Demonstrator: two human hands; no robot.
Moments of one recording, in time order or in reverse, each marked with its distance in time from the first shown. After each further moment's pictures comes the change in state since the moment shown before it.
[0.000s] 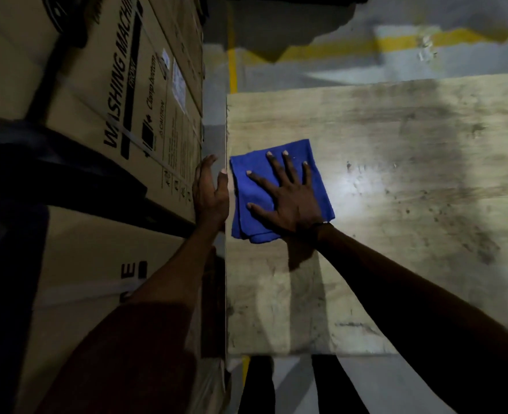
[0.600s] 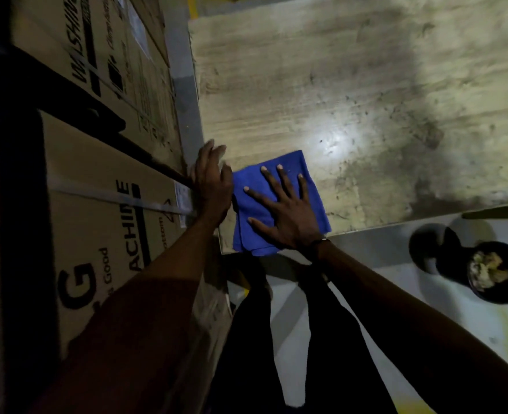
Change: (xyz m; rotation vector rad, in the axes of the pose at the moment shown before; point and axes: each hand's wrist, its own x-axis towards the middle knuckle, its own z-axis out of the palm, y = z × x) left_hand -0.157 -0.009 -0.021 0.167 -0.156 0.163; right_hand -0.225 -0.077 -0.014 -0.013 -0.043 0.094
